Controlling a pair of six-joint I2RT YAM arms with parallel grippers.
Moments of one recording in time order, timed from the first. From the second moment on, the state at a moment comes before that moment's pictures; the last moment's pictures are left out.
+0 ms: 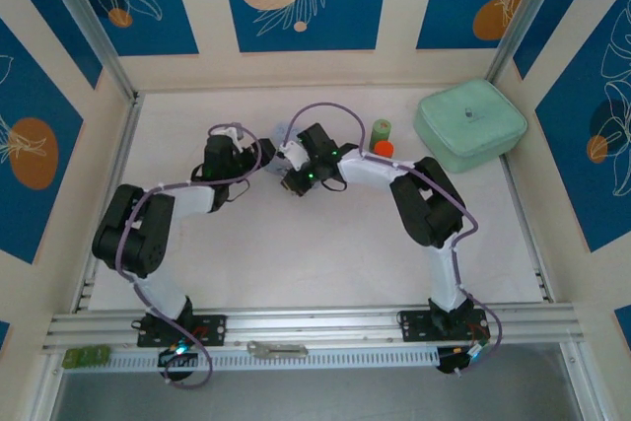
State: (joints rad) left arm -0.29 1.71 0.80 0.50 0.21 -0.74; right arm 0.67 2.05 1.44 -0.34 -0.34 -0.08
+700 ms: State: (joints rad) left arm -0.29 1.54 0.59 0.50 0.27 -0.85; right arm 0.70 2.03 1.43 -0.38 -0.31 -0.24
